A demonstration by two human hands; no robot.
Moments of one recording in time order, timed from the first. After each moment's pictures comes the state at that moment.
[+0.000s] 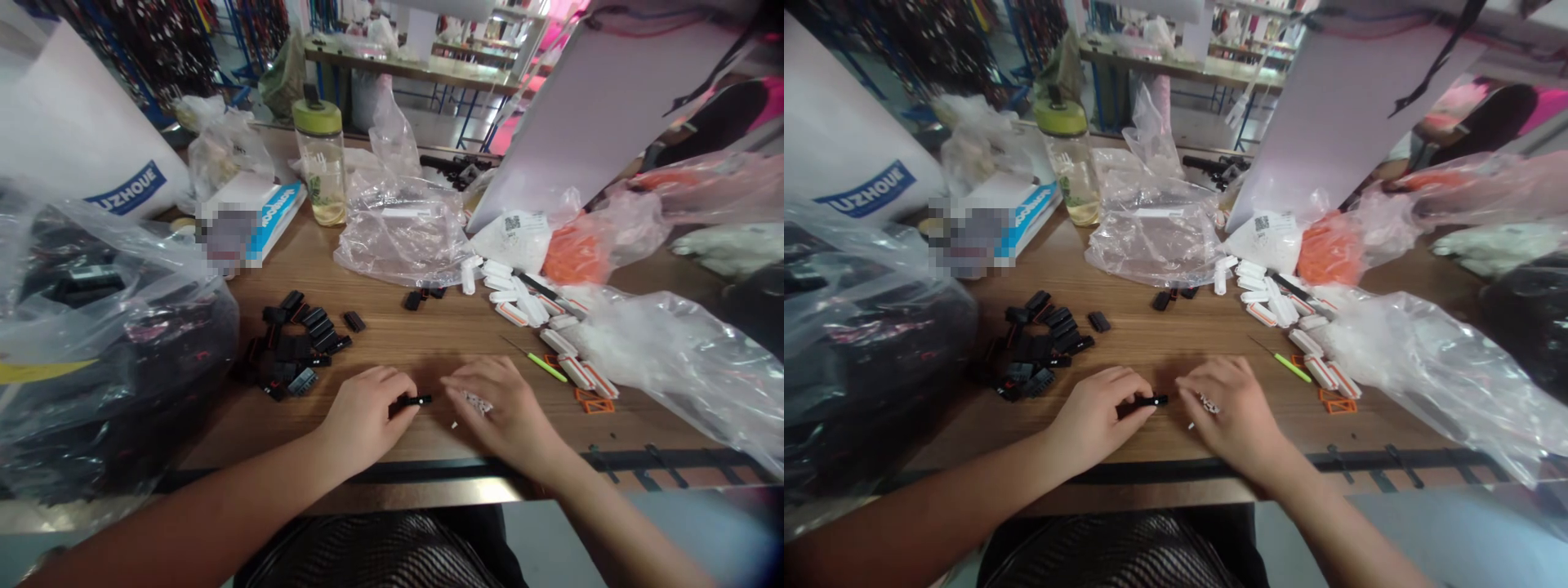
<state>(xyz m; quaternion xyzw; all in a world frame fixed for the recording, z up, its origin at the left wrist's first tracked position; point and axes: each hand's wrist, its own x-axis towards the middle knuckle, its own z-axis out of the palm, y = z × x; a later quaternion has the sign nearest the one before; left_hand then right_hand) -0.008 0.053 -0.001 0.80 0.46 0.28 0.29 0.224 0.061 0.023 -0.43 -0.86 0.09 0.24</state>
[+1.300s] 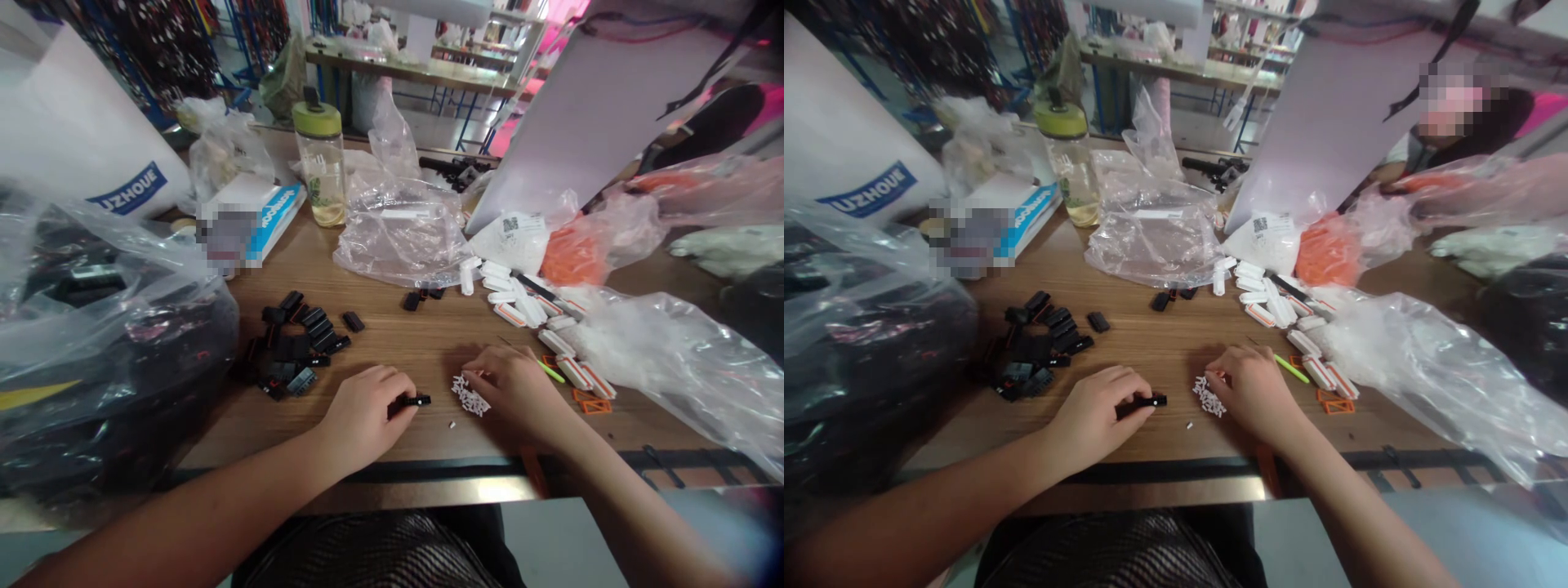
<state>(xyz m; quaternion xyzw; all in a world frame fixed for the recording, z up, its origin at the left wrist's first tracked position) -0.009 0.055 0.001 0.80 0.45 0.27 0.29 0.242 0.087 0.036 -0.54 -0.83 0.10 0.07</state>
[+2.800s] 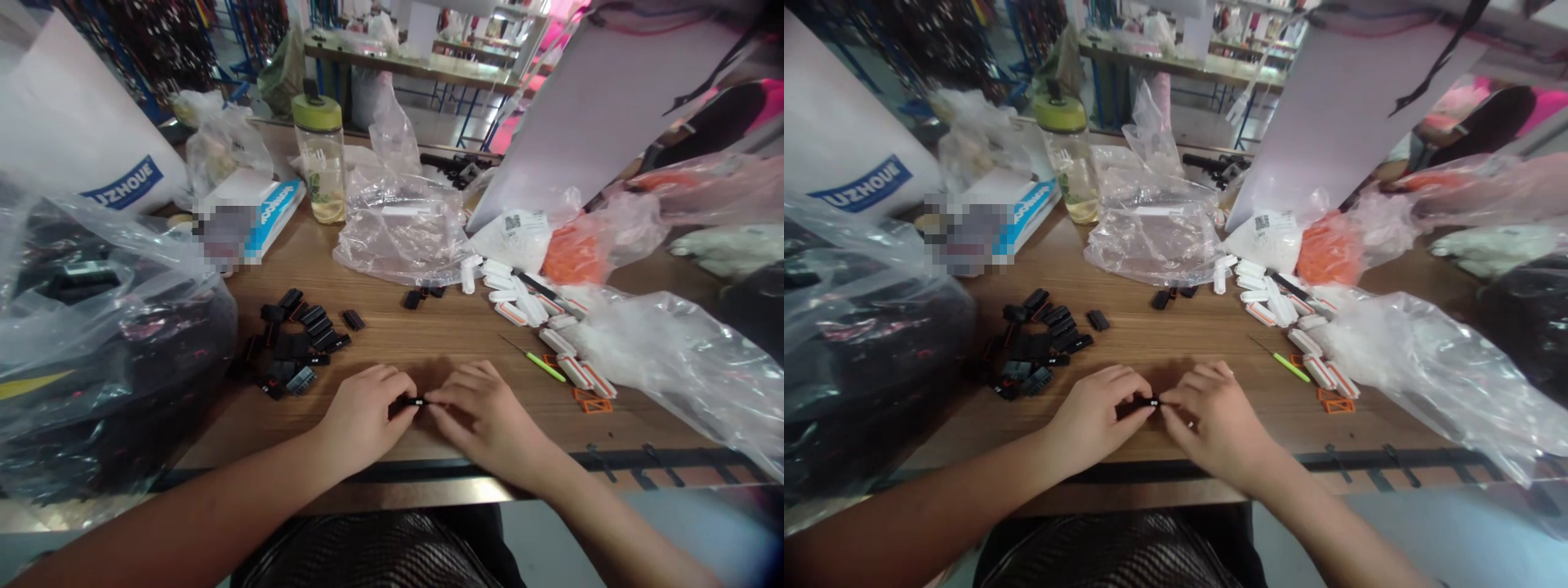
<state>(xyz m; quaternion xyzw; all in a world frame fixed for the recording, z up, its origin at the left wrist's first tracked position) -0.008 0.054 0.001 0.80 0.46 0.25 0.30 0.203 0.056 0.034 -0.42 -0.88 0.14 0.17</state>
